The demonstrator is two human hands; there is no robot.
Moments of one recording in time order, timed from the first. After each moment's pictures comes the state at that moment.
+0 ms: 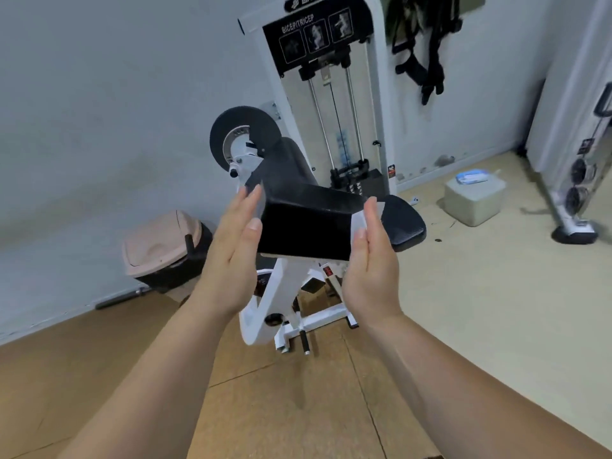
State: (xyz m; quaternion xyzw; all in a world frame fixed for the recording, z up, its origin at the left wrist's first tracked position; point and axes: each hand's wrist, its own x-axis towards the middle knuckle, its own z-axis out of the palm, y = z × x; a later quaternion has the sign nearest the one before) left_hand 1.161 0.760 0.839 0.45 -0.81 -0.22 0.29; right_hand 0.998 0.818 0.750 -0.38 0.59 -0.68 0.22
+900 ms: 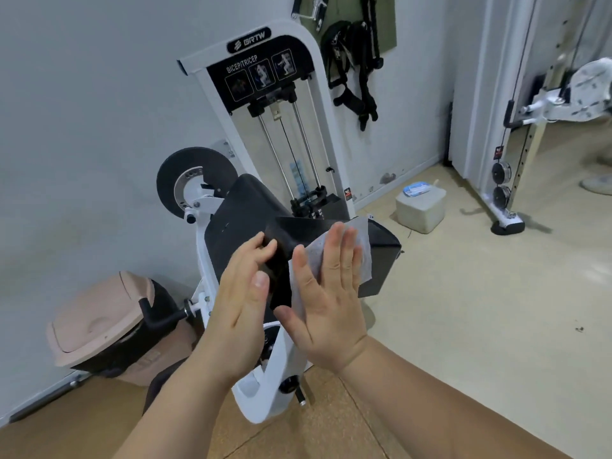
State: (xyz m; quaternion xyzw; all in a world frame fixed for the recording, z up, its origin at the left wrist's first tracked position) left_hand 1.190 0.666 0.805 0.26 -0.87 -0.29 0.29; right_hand 1.058 0.722 0.719 -0.53 0.65 -0.50 -0.22
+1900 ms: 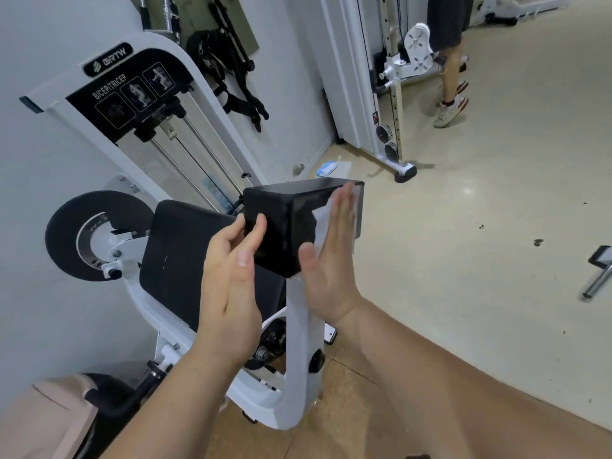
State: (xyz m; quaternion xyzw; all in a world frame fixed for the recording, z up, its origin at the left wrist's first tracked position) left_hand 1.208 0.618 0.802 0.09 -0.89 -0.35 0.26; right_hand 1.100 0.699 0.719 -0.25 0.70 -0.67 -0.10
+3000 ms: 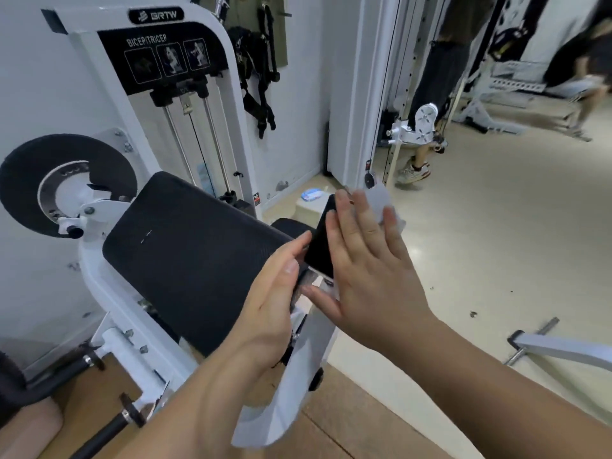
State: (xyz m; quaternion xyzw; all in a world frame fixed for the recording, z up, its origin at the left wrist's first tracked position) left_hand 1.222 0.582 0.786 0.07 -0.74 -0.64 0.20; right_hand 1.124 0.720 0.792 -0.42 0.85 -0.01 -0.31
